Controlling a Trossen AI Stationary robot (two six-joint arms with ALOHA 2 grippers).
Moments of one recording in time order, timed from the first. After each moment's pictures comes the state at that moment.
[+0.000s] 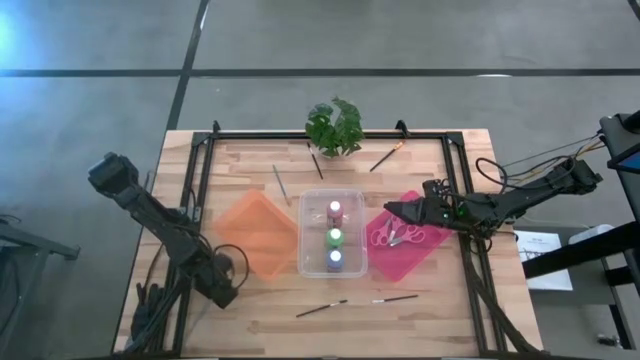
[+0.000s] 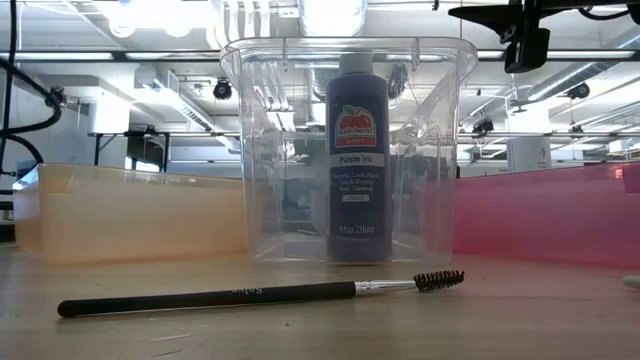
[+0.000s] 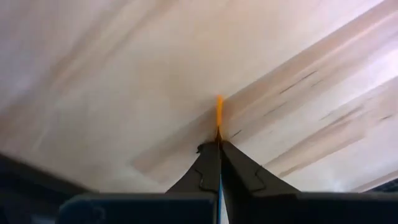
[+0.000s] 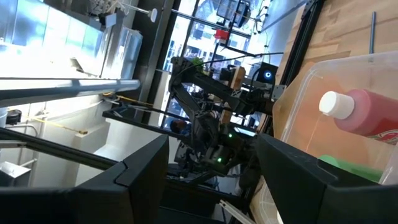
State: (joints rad) left arm -0.79 1.29 0.47 -0.48 0.32 -1.80; right arm 0.34 0.79 0.42 0.46 0.52 1.28
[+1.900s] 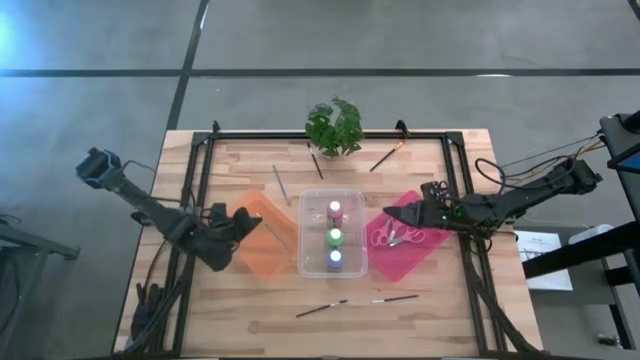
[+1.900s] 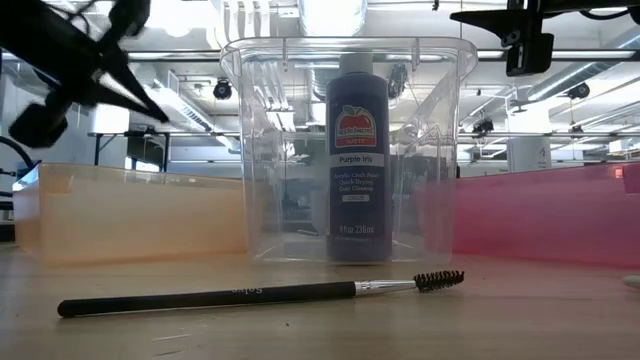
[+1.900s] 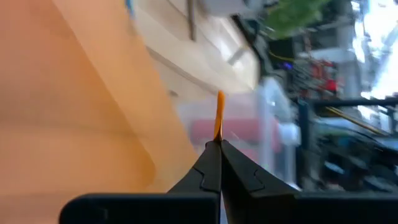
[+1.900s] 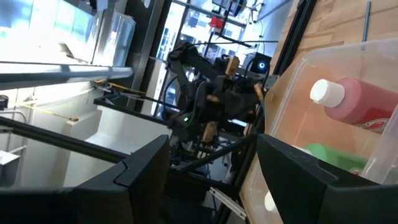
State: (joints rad) left arm -0.58 1.02 0.54 -0.48 -0.95 -2.21; right arm 0.35 0.79 0.42 0.41 0.49 1.27
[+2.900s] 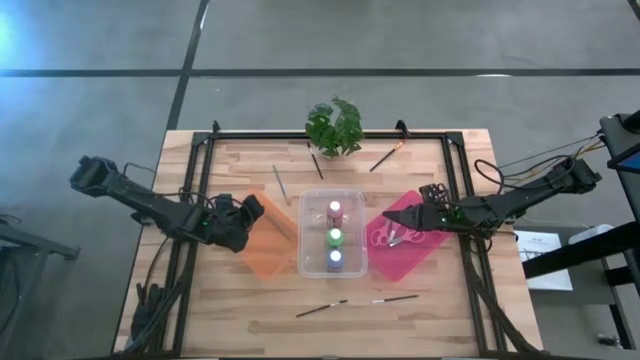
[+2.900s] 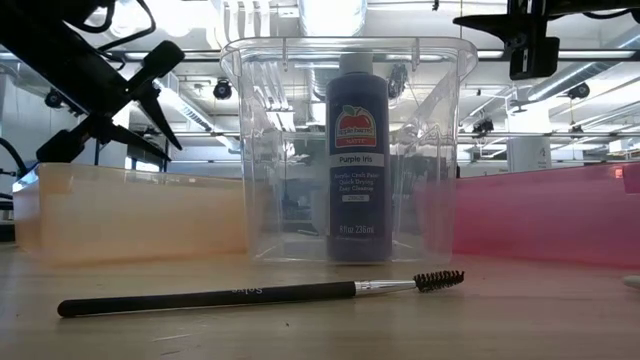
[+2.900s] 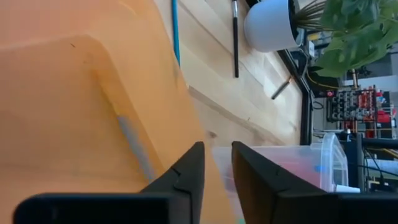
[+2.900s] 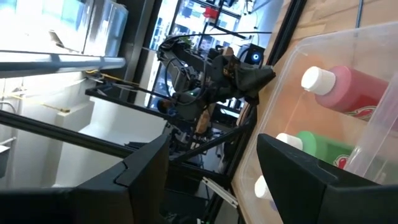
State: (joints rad) left arm -0.35 1.07 0.52 -0.47 -0.81 -2.16; right arm 0.36 0.79 0.42 0.37 0.47 1.28
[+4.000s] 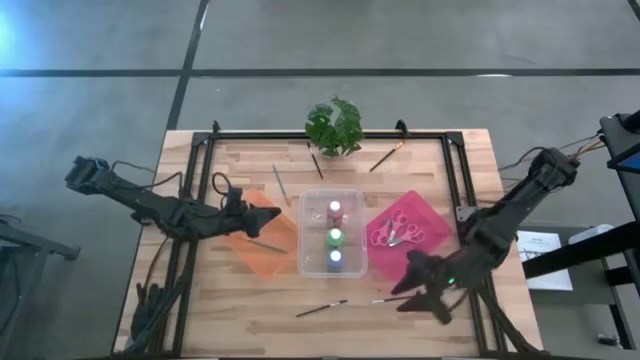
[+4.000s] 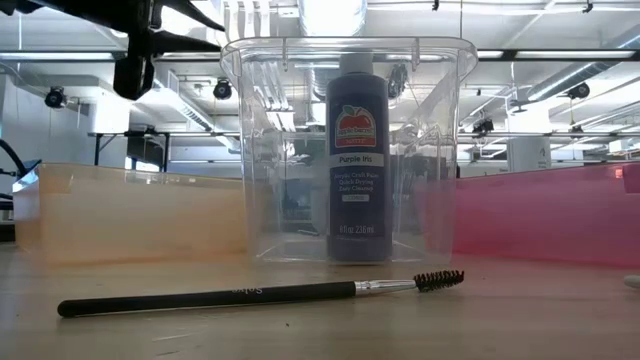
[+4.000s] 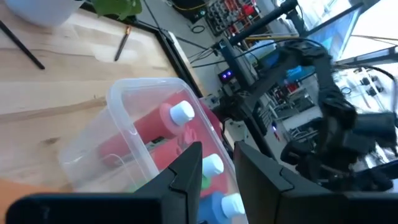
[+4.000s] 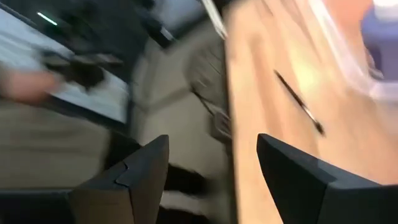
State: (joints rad) left arm -0.36 0.92 0.52 0.16 -0.65 -1.12; right arm 0.75 1.15 0.89 -0.18 0.23 0.97
